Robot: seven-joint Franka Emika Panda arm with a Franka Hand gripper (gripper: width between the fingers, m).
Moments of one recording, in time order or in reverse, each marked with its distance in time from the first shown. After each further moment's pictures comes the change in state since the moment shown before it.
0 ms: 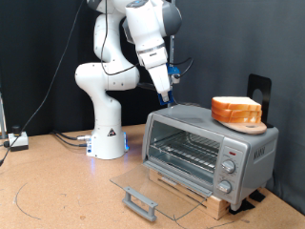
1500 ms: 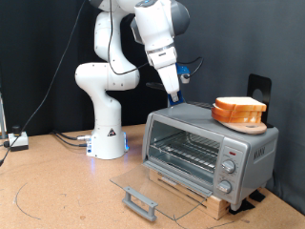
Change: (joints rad) arm -0.020 0.055 0.055 0.055 0.031 0.004 0.045
